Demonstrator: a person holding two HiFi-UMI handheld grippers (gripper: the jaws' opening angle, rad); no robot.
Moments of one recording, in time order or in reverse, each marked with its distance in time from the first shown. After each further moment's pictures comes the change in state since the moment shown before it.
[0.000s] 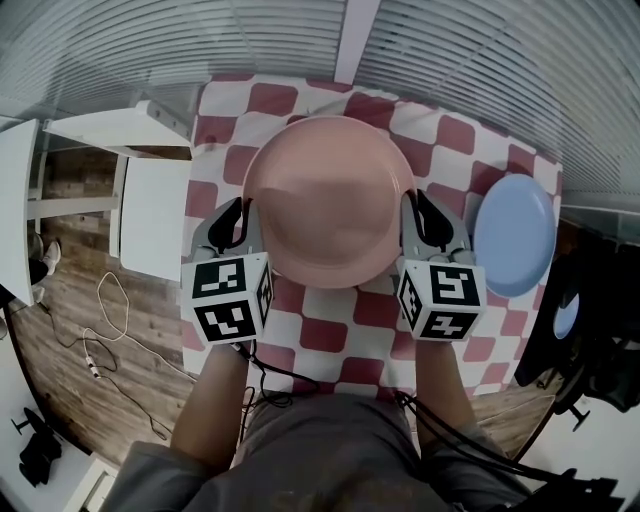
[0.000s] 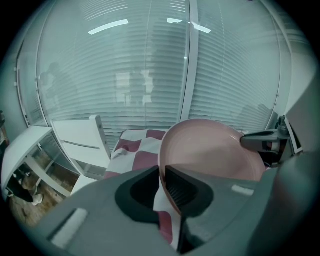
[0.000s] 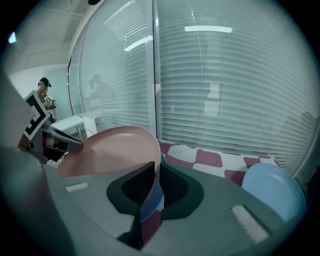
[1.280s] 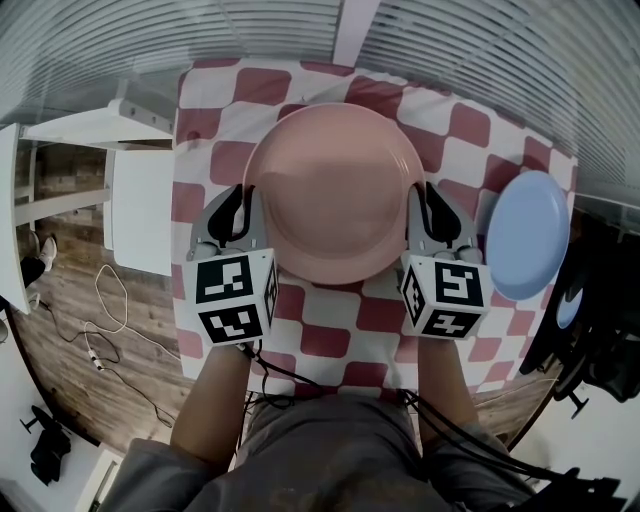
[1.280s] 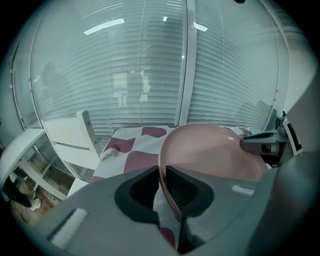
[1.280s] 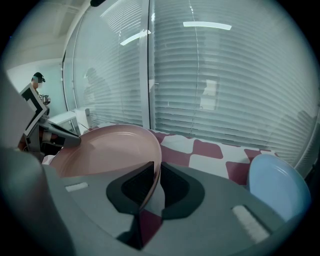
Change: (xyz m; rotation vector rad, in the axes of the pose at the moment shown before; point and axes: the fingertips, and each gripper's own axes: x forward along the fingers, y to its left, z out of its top) left arm 0.040 -0.004 -0.003 0.031 0.000 -0.014; right arm 0.032 -0.015 -0.025 0.010 0.046 -0.050
